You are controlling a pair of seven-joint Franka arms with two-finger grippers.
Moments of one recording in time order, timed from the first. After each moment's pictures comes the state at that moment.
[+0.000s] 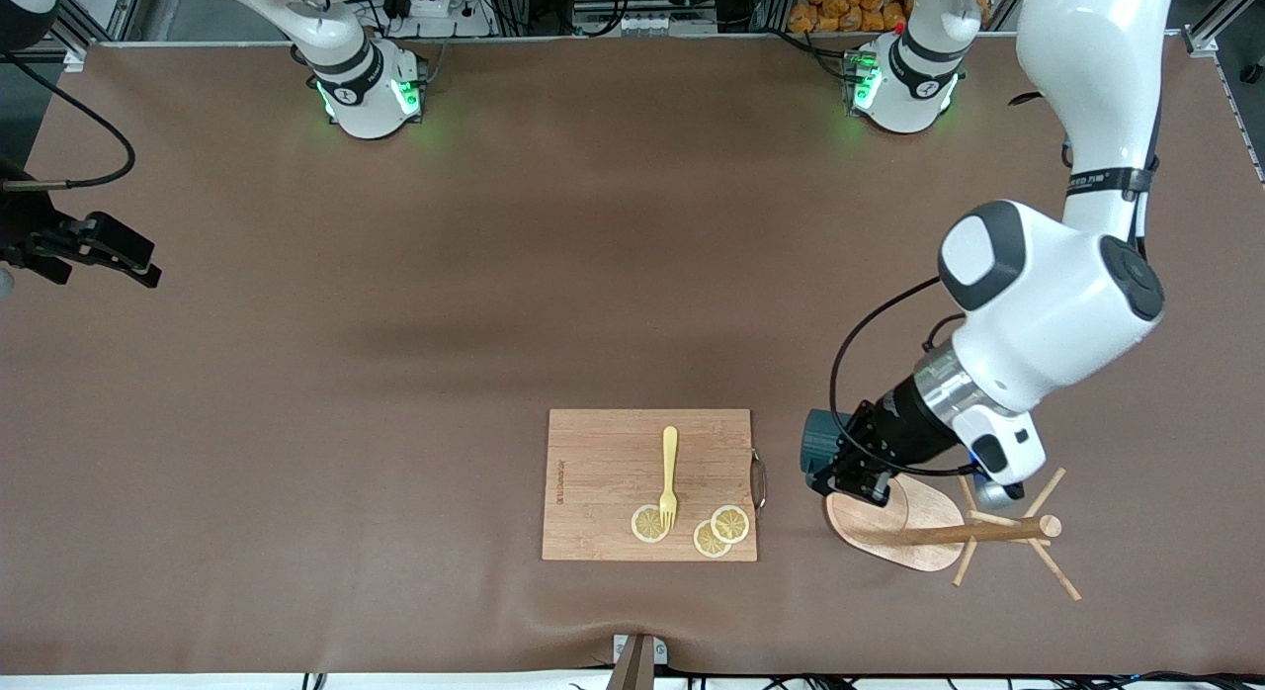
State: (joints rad) left arm -0.15 0.57 -0.19 -1.31 -0.44 2.36 -1.23; right arm -0.04 0.05 0.04 -1.51 -0.01 1.61 0.05
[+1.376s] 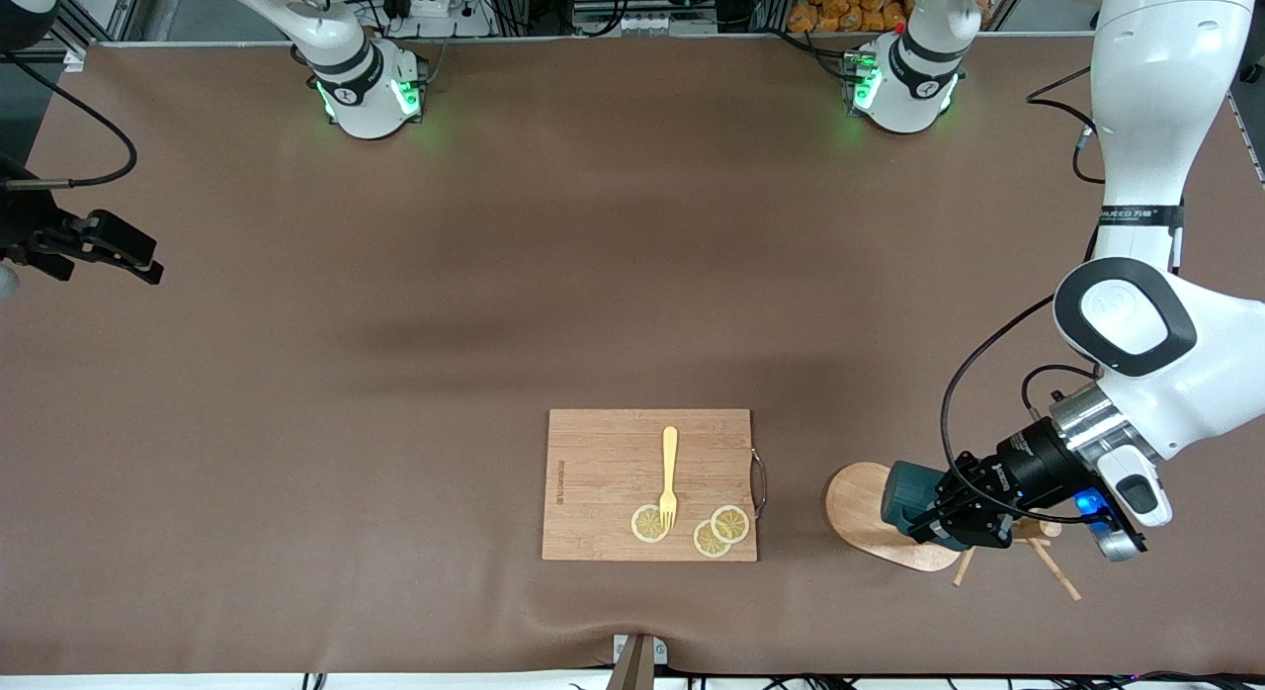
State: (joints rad) left arm 0.03 0.63 -0.18 -1.33 -0.85 2.36 -0.67; right arm -0.04 0.05 0.04 -1.51 -0.01 1.60 0.05
